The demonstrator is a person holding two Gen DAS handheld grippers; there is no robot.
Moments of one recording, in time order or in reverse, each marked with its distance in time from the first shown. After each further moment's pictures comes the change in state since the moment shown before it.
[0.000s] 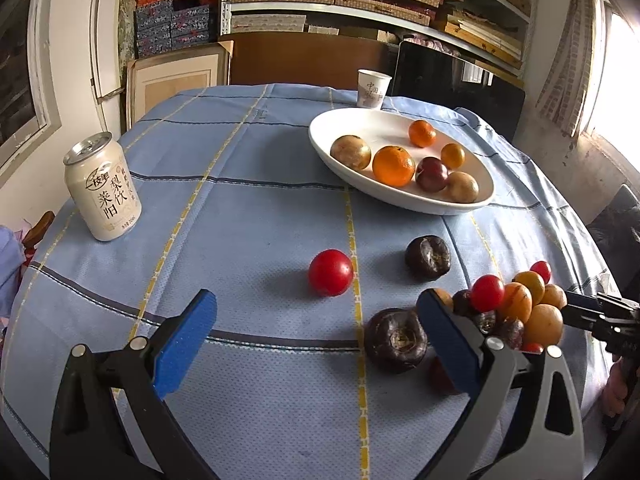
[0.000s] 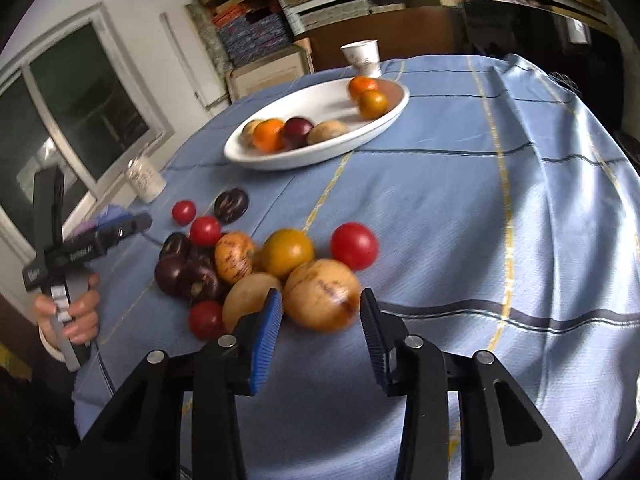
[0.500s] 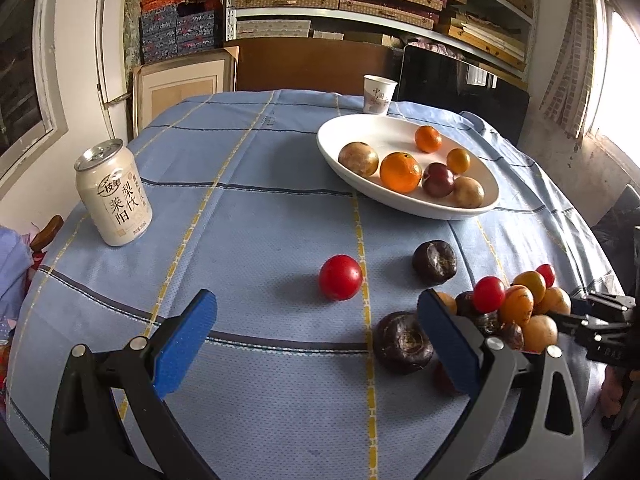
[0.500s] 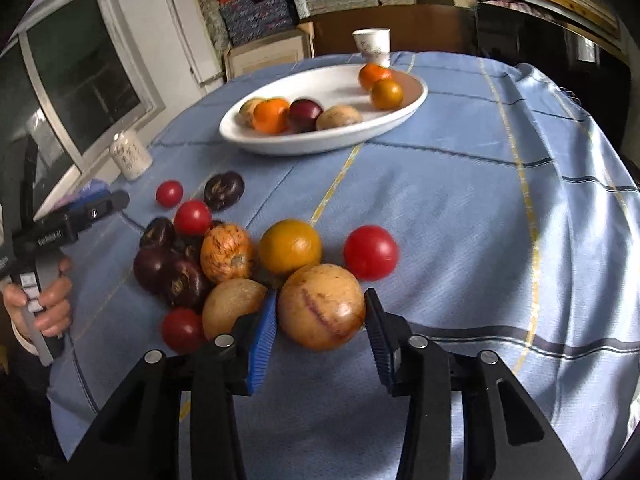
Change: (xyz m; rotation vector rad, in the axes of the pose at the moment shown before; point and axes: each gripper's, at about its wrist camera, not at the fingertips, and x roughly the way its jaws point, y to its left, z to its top) left arm -0.004 0.004 0.000 0.000 -0.016 0.017; right arm 0.025 0.013 0.008 -0.051 0.064 -0.045
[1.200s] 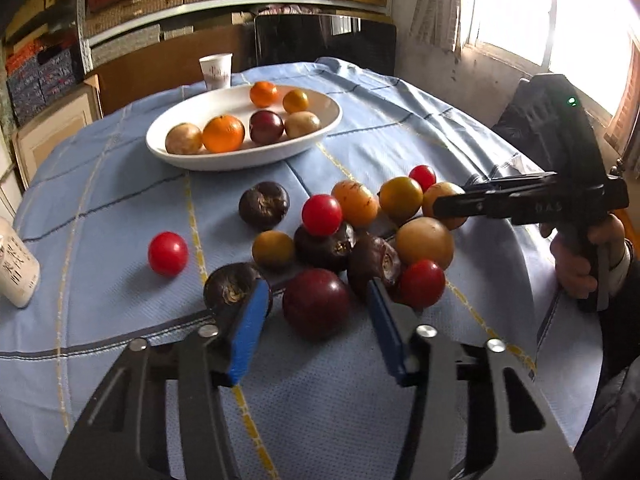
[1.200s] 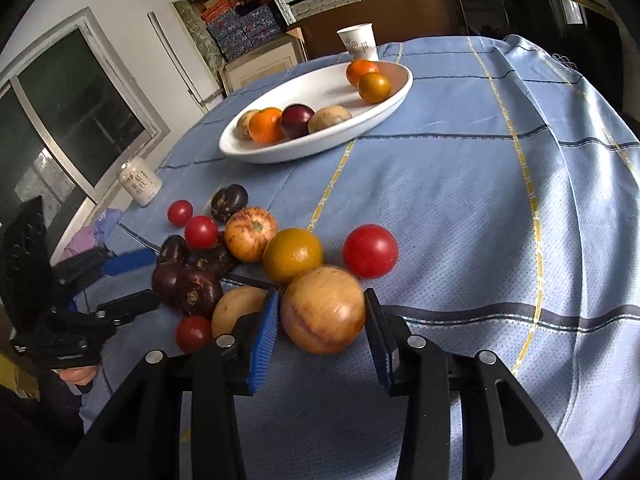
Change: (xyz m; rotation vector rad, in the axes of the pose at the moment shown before) left arm -0.004 -0.071 -0.031 0.375 0.089 -0.325; right arm -0.010 -0.018 -0.002 0.142 -0.036 0.100
